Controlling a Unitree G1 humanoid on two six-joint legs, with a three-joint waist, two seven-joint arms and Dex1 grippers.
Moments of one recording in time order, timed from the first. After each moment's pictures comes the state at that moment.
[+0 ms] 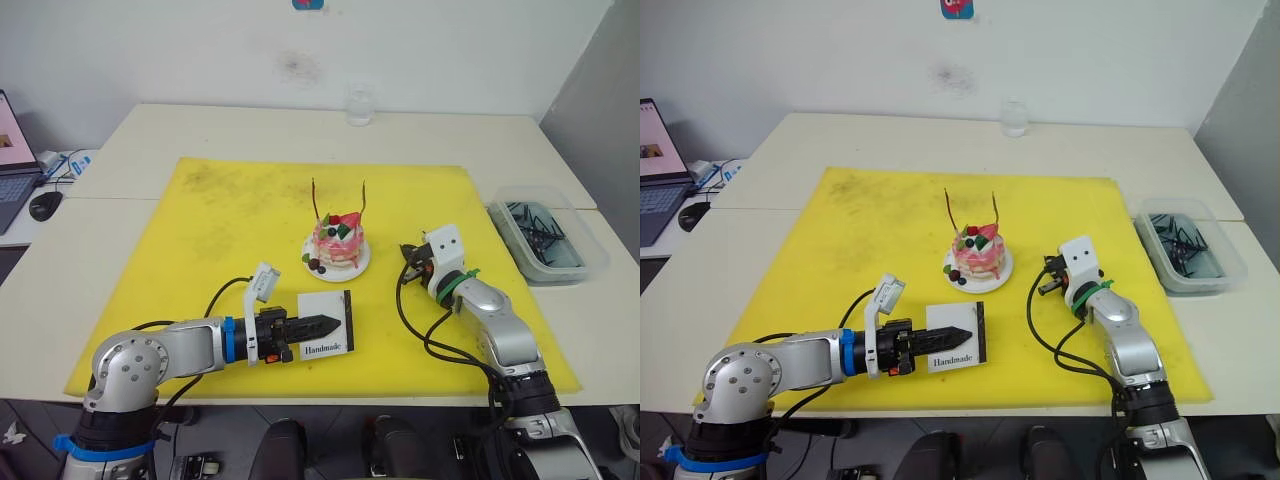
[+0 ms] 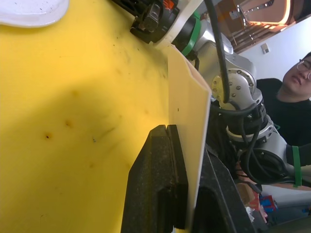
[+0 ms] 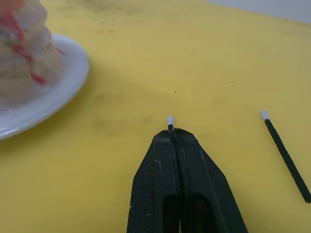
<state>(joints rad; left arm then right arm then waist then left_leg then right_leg) -0.21 0.53 0.14 -0.35 -1.30 1.30 -0.43 -0.34 -0.27 0.06 -0.06 0.12 0.46 0.39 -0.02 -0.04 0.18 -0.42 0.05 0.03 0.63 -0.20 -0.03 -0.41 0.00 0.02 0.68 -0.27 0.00</state>
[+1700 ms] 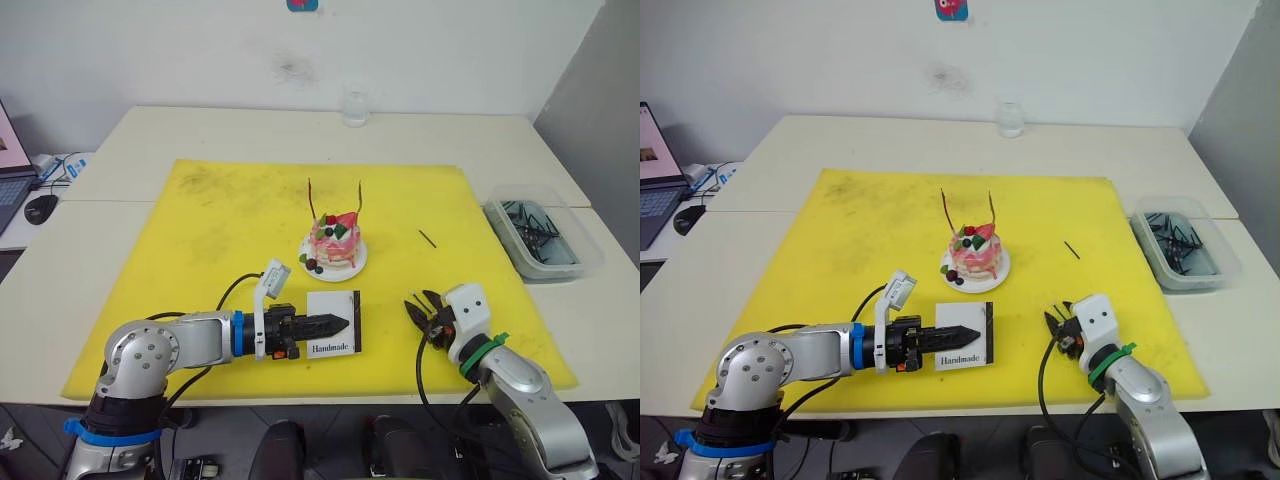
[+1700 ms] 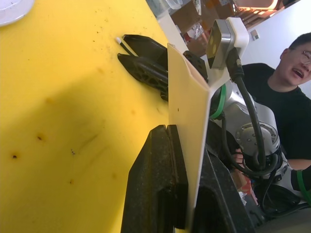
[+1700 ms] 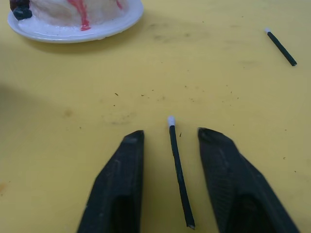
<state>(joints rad) -0.27 0.53 0.08 -0.31 -1.29 1.30 -0.45 0.12 -0.32 0.08 -0.48 0.13 0.48 0.34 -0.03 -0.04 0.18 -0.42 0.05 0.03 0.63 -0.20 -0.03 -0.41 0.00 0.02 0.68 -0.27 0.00</state>
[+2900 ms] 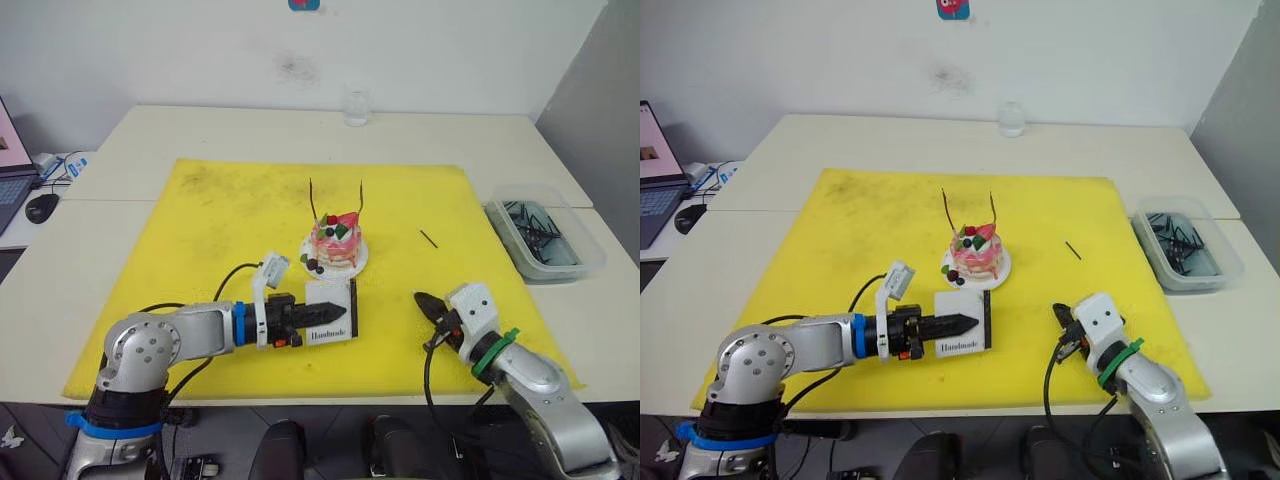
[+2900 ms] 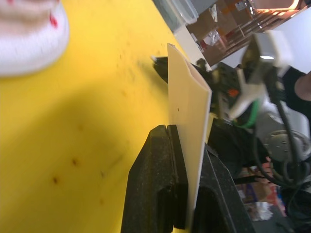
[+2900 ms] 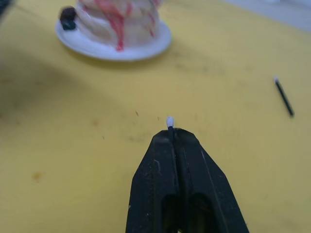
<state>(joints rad) -0.35 0.53 0.08 -0.31 -1.24 1.26 -0.40 0.08 -0.51 0.08 -0.62 0.15 0.46 0.48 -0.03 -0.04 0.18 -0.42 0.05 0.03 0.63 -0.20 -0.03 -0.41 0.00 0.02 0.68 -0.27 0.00</state>
